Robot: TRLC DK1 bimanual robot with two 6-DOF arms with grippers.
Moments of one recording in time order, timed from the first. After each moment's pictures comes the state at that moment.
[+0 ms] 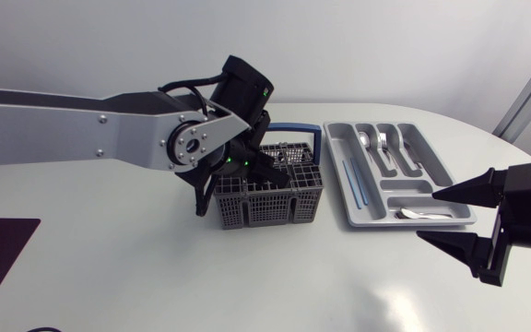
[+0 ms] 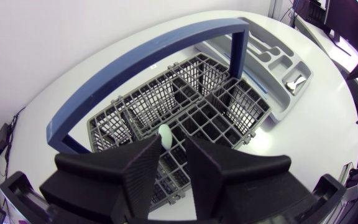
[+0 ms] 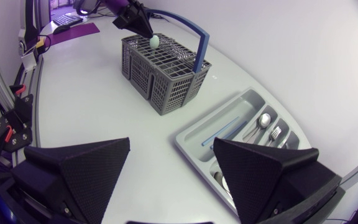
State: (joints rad) left arm -0.74 1.76 1.26 -0.33 -0.25 -0.08; right arm -0.37 0.97 0.66 -0.75 -0.83 -1.15
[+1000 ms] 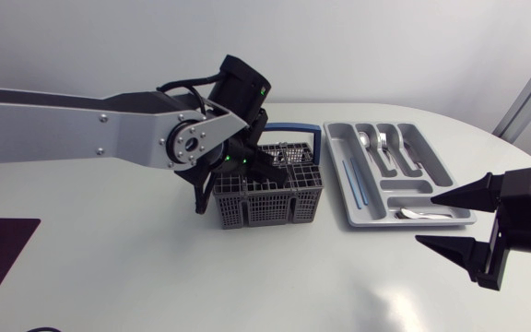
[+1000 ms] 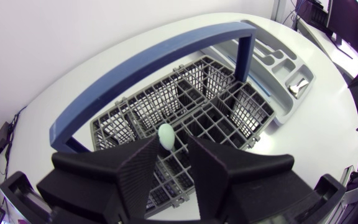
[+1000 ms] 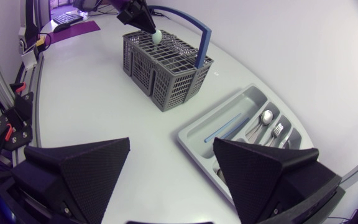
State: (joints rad) left arm -0.72 1.76 1.26 -0.32 -0.25 -0.08; right arm -0.37 0.97 0.64 -0.75 -0.82 -1.16
